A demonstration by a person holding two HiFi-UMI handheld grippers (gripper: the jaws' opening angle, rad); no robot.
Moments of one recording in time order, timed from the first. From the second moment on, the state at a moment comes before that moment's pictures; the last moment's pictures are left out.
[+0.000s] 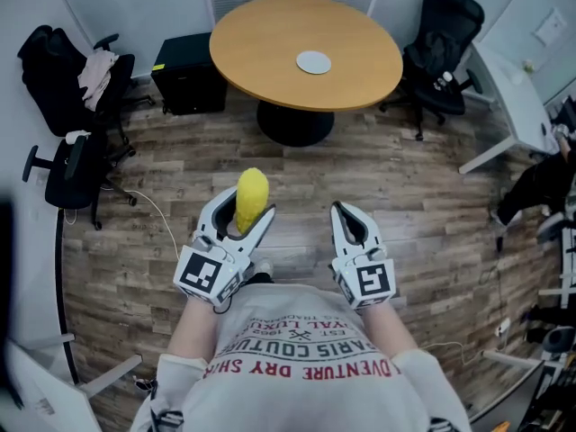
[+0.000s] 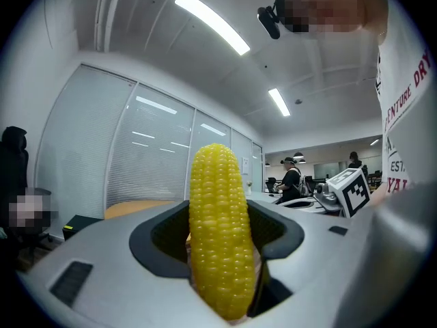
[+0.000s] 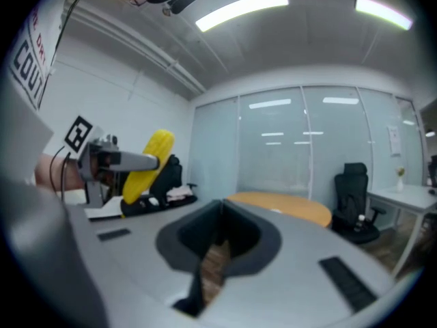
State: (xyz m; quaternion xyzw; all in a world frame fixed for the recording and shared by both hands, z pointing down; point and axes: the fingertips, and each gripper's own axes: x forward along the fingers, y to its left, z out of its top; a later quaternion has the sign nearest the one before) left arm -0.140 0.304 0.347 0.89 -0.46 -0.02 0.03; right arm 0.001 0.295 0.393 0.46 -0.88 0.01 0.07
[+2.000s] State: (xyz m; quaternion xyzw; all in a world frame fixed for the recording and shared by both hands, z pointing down) left arm -0.034 -0.179 0.413 0.87 -0.49 0.03 0.08; right arm 0.120 -0.194 0.458 0.45 -0.88 0.11 0.09
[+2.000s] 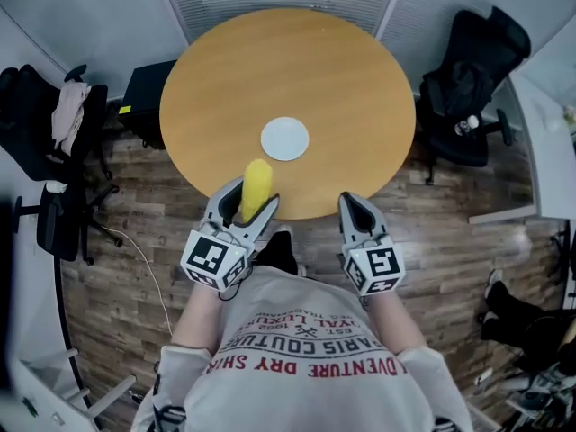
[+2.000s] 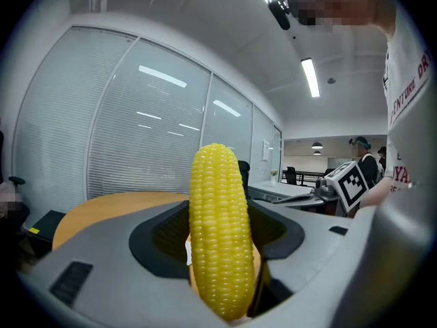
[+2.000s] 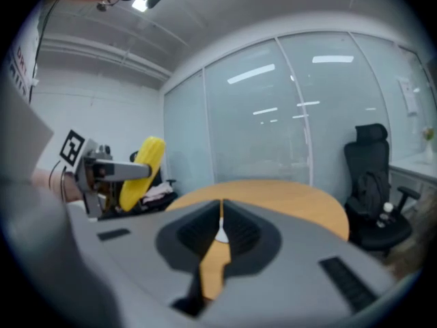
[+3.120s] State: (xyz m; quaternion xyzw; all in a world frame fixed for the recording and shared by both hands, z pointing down) left arm -0.034 -0.390 0.611 0.87 -0.41 0.22 0.16; right arm 0.085 -0.390 0.529 0.47 -0.86 0.16 0.14
